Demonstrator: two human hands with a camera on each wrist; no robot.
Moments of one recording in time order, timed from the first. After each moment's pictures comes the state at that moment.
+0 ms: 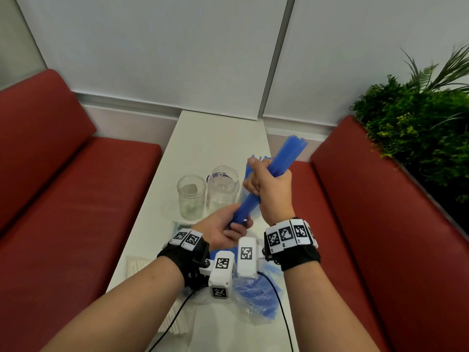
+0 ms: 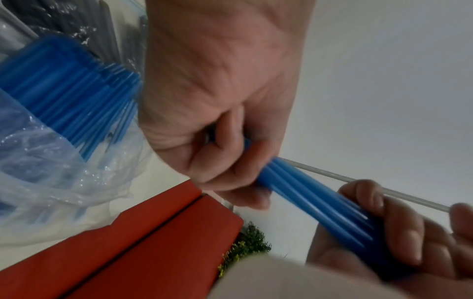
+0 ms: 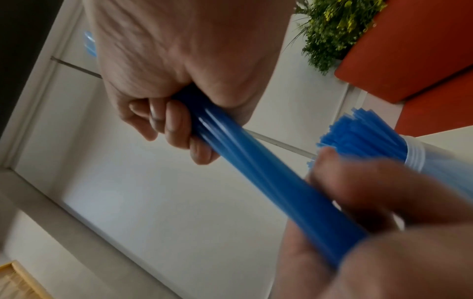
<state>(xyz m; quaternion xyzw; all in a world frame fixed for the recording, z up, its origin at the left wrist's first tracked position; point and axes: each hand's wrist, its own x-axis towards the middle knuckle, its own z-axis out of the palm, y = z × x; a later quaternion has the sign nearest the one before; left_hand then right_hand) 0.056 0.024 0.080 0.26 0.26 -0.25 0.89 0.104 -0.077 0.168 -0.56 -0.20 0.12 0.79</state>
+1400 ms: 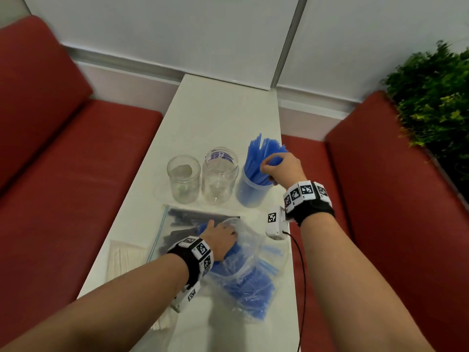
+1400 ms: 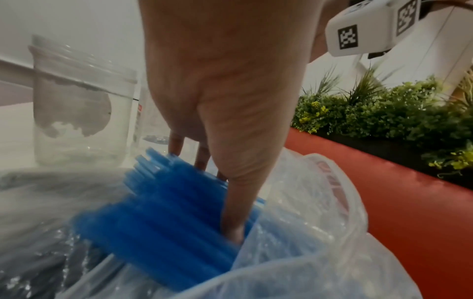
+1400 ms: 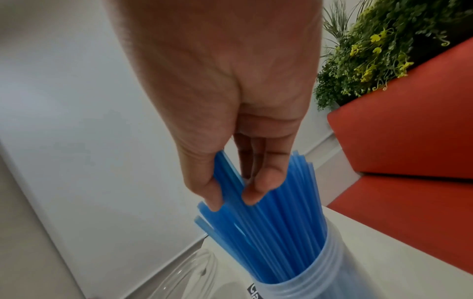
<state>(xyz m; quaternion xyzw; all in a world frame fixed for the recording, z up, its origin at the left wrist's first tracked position) 0.085 0.007 -0.032 0.97 -0.05 -0.25 -0.02 0.269 -0.089 0.098 -0.89 -0.17 0.16 0.39</state>
